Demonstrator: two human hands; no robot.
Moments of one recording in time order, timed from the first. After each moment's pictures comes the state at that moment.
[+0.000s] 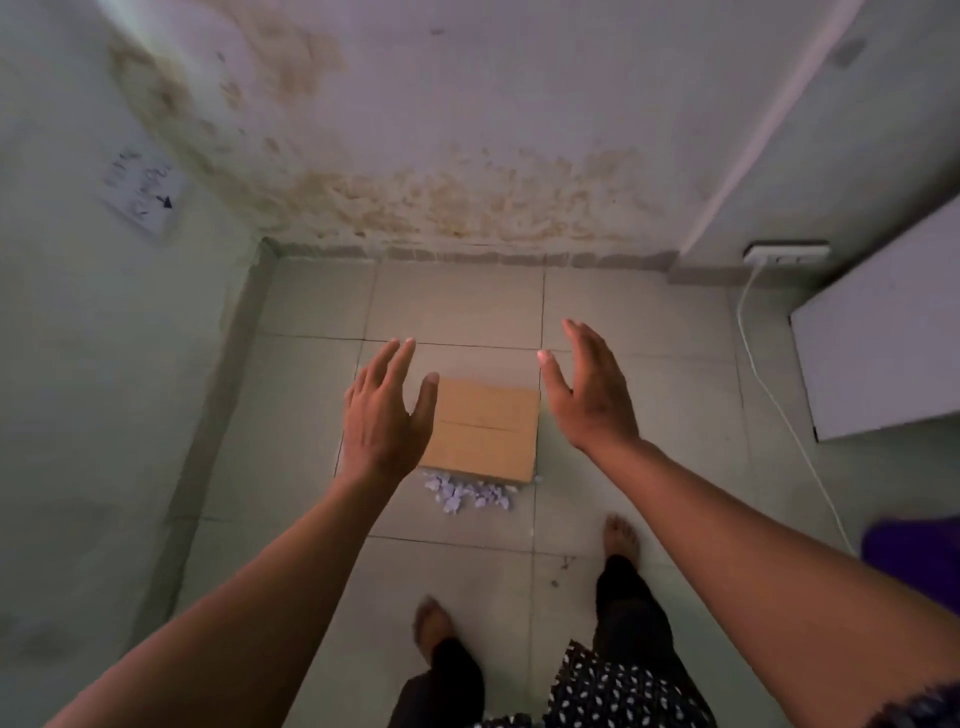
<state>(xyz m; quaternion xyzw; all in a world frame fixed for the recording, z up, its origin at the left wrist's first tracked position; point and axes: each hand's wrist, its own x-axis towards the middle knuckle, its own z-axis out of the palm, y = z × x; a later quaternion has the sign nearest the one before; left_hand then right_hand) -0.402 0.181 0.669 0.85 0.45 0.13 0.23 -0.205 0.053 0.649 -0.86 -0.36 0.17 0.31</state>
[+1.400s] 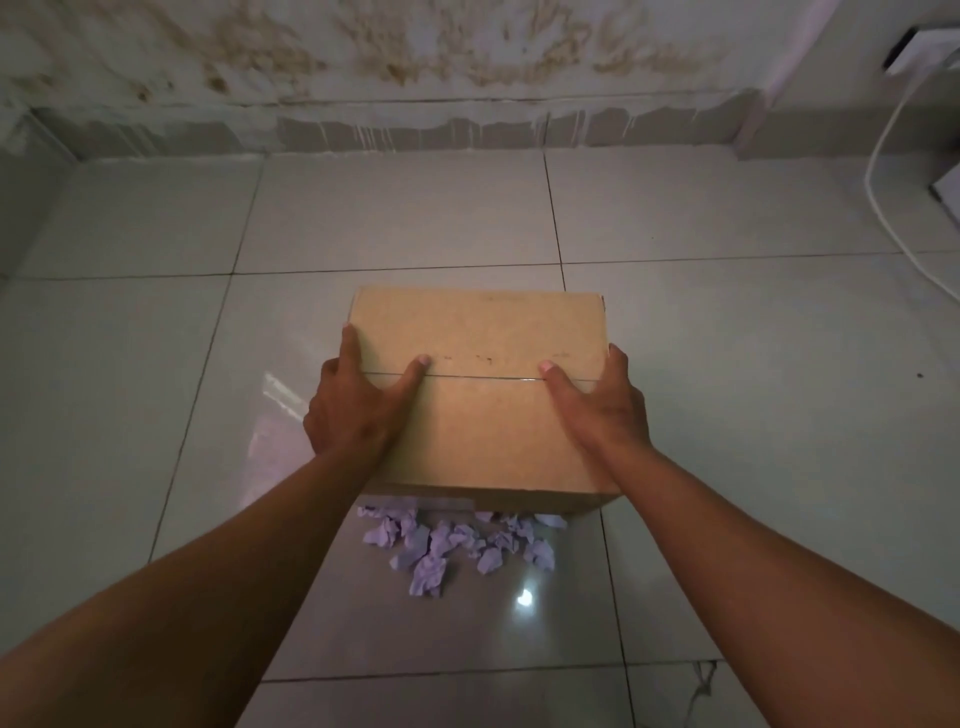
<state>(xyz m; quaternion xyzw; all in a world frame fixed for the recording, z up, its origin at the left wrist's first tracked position) -0.398 0.299 0.073 0.79 0.54 0.07 0.27 -0.232 0.121 0.068 -0.91 -0.06 0.25 0.34</state>
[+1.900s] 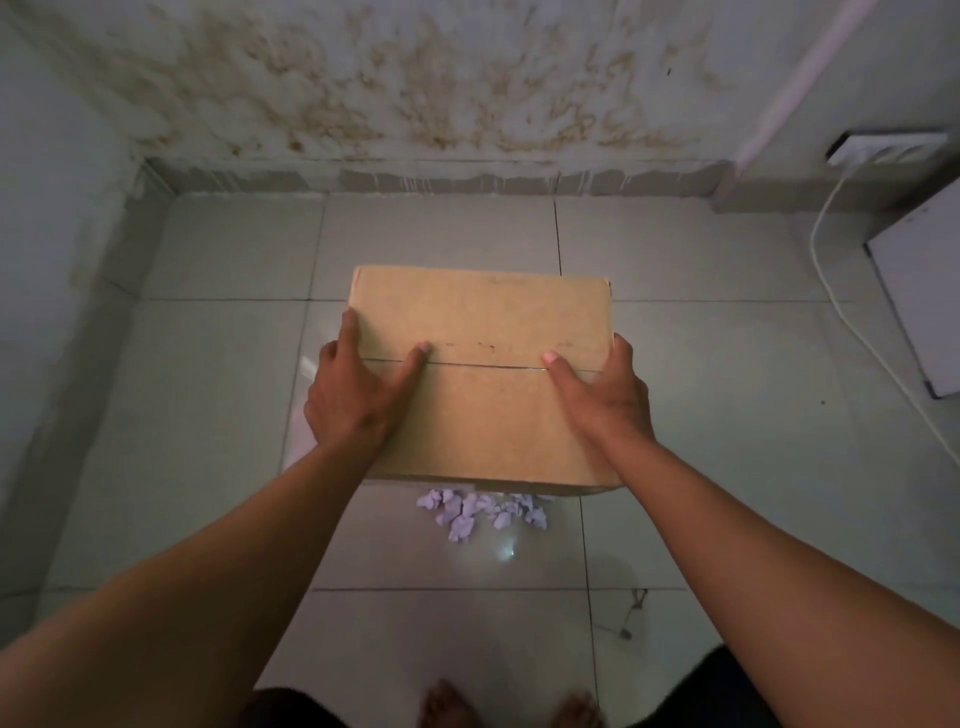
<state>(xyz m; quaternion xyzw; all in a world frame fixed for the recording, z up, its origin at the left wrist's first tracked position) -0.440 0.306 0.315 0.78 0.56 0.08 0.28 -0.269 0.134 0.299 -0.91 -0.07 0.24 0.34</state>
